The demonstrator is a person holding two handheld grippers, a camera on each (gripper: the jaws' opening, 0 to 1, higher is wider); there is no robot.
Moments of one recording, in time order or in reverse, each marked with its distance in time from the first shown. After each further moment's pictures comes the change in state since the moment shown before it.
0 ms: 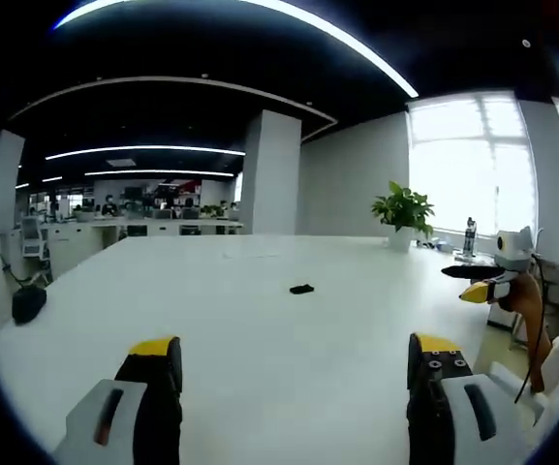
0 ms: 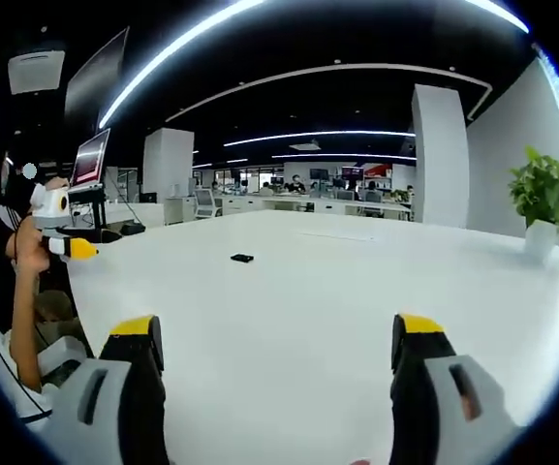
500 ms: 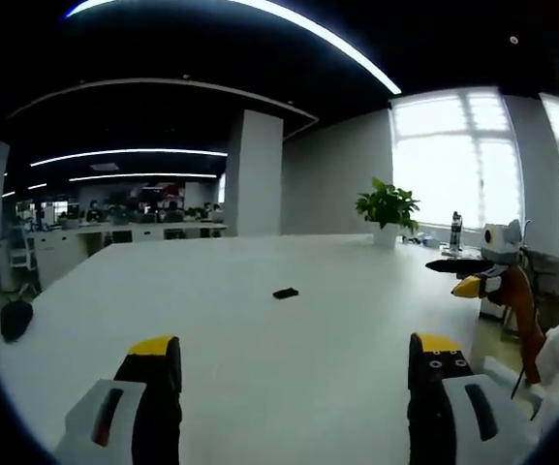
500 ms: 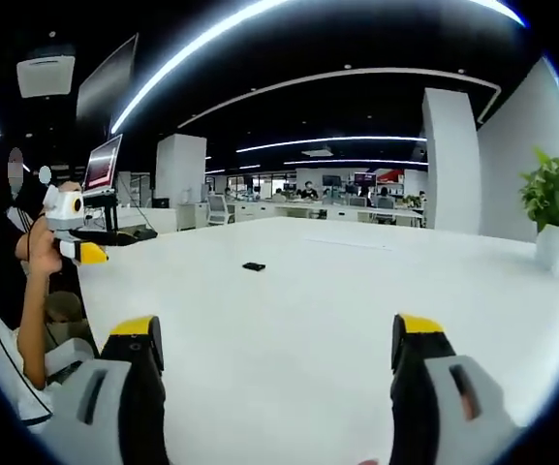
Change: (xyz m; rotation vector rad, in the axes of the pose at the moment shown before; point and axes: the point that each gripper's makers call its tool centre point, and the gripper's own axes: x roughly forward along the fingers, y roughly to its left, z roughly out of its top) left arm 0.009 -0.012 0.005 0.038 0.008 -0.054; right arm 0.002 0.005 0.009 -0.009 -0.034 0.059
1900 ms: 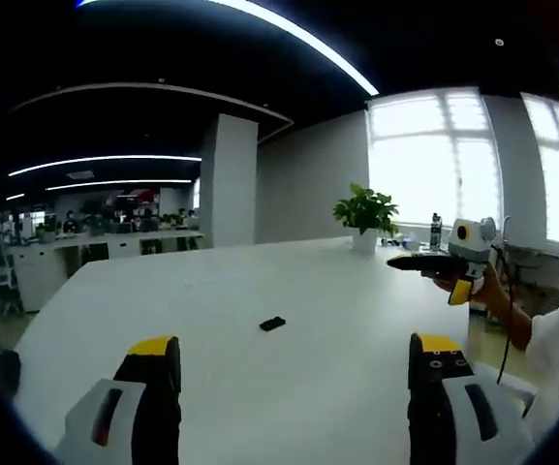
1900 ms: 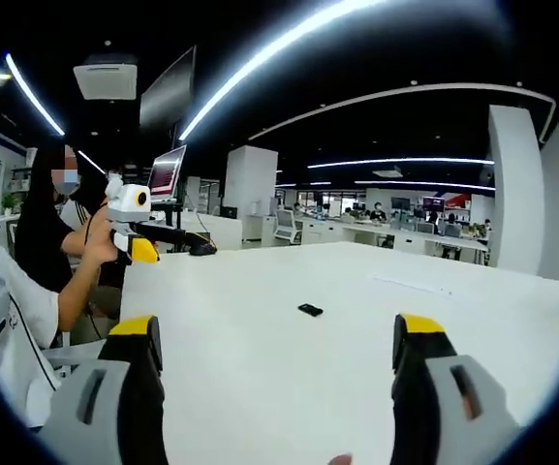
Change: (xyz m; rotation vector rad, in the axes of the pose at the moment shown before) left arm 0.021 -0.011 0.042 0.054 0.002 -0.127; right arm 0.036 0.038 0.050 -0.088 -0.097 0.327
